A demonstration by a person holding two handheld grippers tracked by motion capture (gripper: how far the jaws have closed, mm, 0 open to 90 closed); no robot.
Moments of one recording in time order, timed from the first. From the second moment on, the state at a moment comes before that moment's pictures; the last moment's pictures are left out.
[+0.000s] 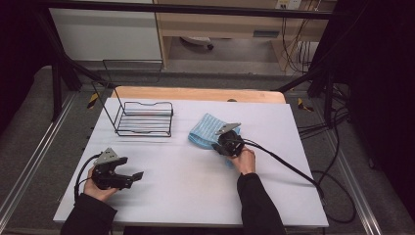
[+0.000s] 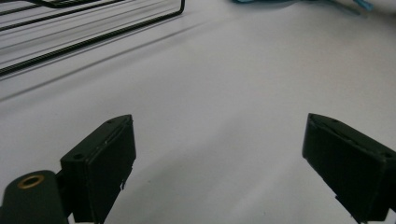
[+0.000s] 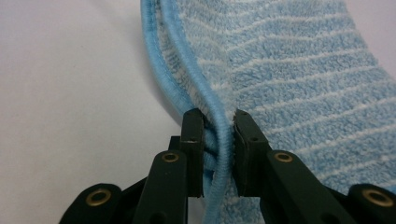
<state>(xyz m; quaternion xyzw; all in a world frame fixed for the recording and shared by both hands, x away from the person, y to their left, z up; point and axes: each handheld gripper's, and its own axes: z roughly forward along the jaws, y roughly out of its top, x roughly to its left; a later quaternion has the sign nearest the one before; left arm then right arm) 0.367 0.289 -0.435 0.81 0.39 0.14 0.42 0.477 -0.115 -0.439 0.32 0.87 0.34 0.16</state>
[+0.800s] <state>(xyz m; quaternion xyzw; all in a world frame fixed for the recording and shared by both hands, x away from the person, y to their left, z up) 0.367 0.287 -0.434 0.81 0.39 0.14 0.42 0.412 -0.084 -0.427 0.35 0.86 0.35 0.09</state>
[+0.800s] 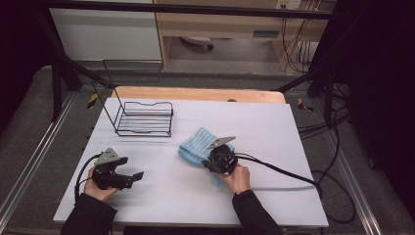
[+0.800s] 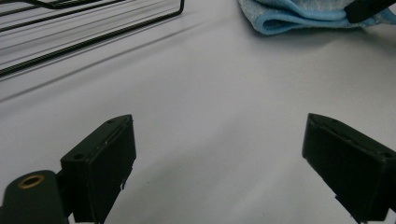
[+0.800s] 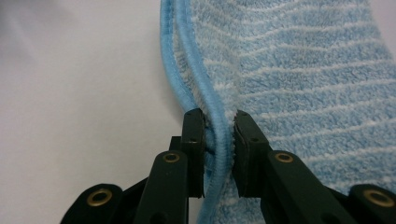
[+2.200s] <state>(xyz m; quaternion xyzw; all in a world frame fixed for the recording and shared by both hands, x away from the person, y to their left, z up) 0.367 0.286 -0.434 0.81 0.39 0.14 0.42 0.425 -0.123 -0.424 0.39 0.84 0.35 0.12</state>
